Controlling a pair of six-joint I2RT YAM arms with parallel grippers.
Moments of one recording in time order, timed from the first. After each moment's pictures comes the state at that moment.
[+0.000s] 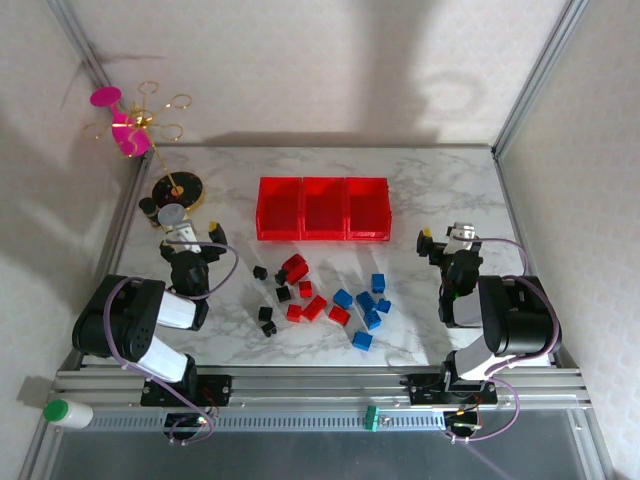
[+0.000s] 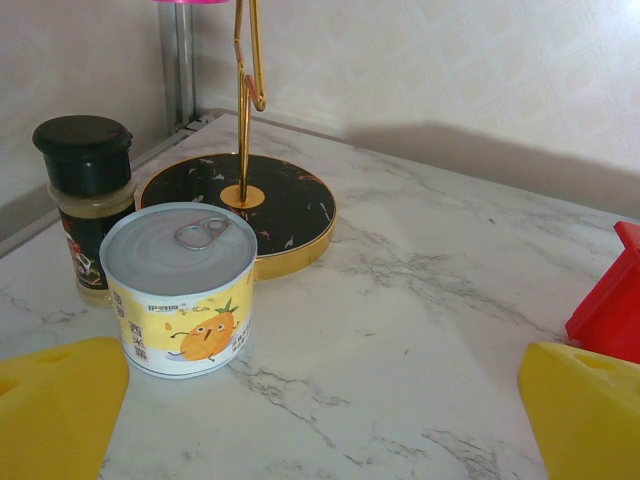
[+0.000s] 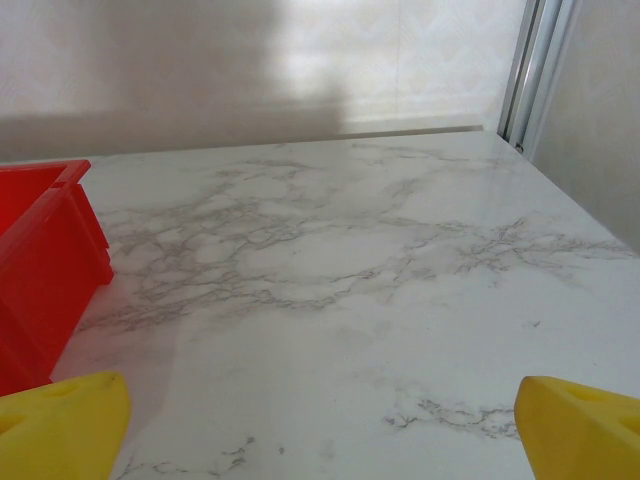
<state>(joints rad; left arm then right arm) -0.09 1.54 0.21 1.21 -0.35 -0.19 0.02 1.54 0.21 1.17 0.08 0.04</state>
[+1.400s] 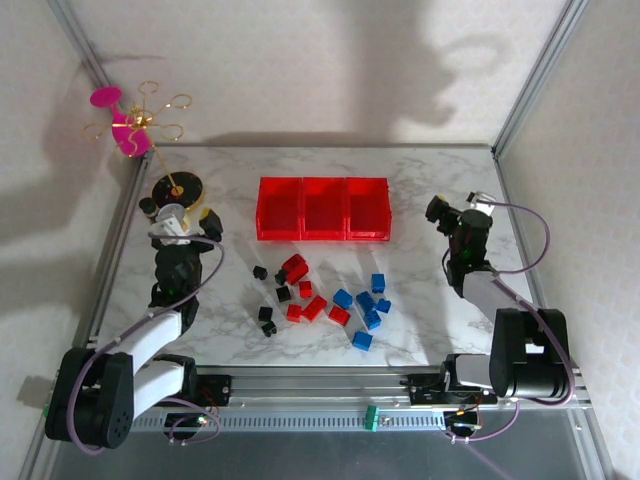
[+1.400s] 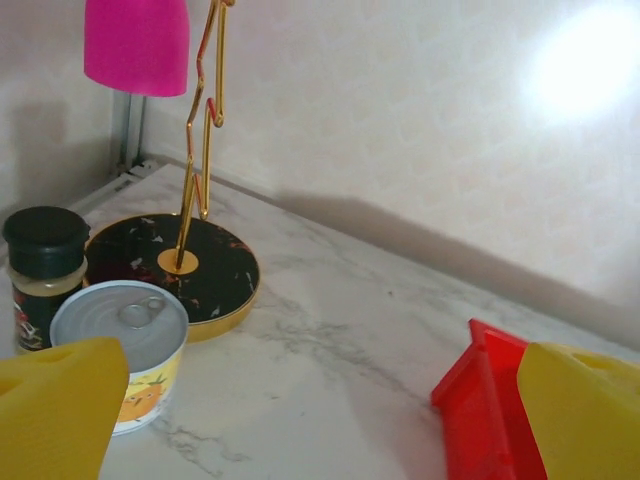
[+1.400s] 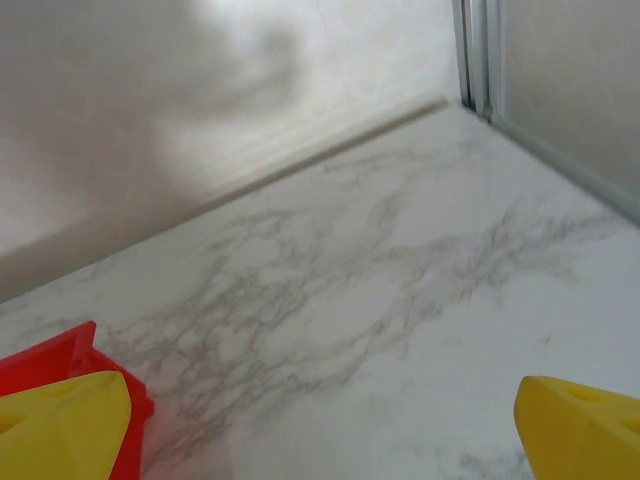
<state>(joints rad) -0.08 1.07 0.29 0.74 -0.27 -0.37 0.02 1.30 0.55 0.44 0.15 0.39</state>
